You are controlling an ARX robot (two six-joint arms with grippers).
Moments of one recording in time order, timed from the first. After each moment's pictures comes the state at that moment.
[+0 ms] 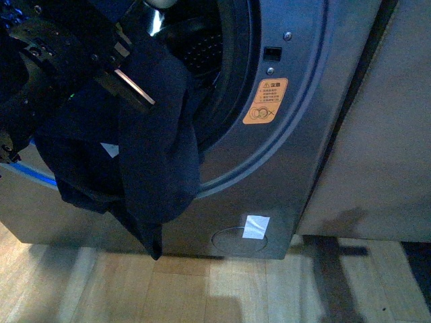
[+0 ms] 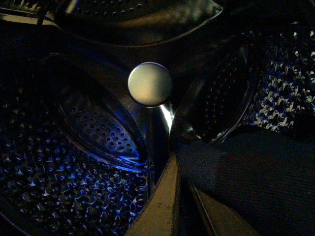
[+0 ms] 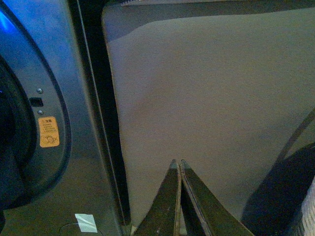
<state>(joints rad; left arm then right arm) -0.28 1.99 0.72 1.39 -0.15 0.85 0.00 0.00 0.01 0.00 0.00 0.00</state>
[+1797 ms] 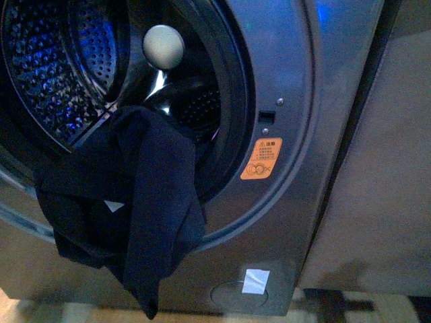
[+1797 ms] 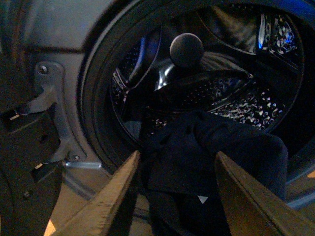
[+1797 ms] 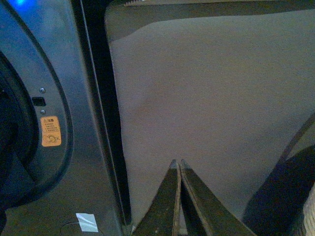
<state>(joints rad) 0.00 0.76 0.23 0.52 0.00 -0.01 0.00 0.00 0.01 0.00 0.00 0.00</state>
